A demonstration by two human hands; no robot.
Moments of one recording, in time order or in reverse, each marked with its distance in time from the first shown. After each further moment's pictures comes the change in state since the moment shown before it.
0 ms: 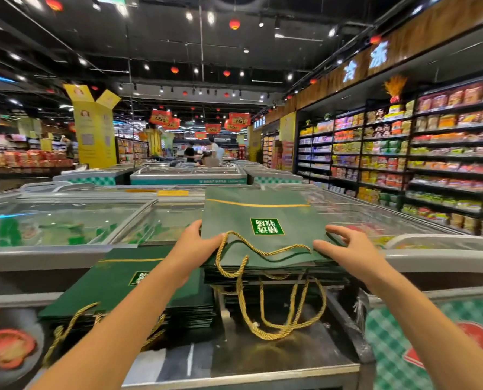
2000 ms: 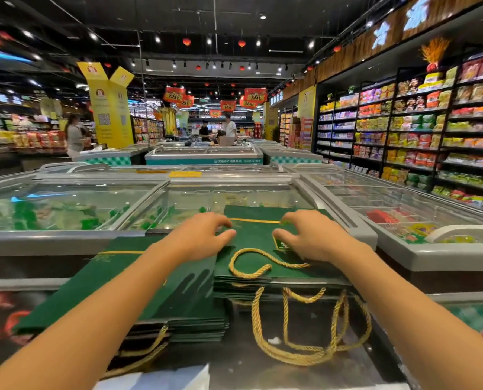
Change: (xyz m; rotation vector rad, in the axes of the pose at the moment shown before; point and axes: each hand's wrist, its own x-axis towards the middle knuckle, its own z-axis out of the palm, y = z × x) left_hand 0.094 -0.042 -0.025 1.027 -0.205 0.240; right_hand 0.091 -0.035 0.103 -0.781 -0.313 -0.352
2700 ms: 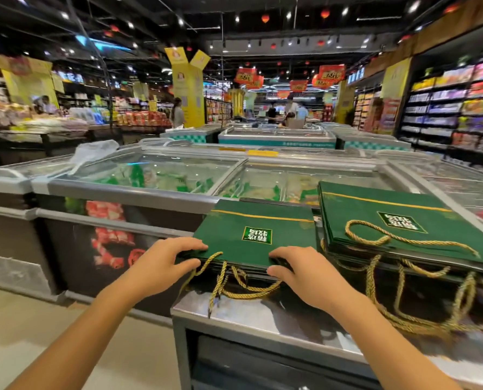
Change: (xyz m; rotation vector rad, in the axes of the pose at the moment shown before) left_hand -0.248 -0.165 -0.013 -0.192 0.146 -0.251; right_hand -0.069 -0.193 0.084 0.270 -0.130 -0.312
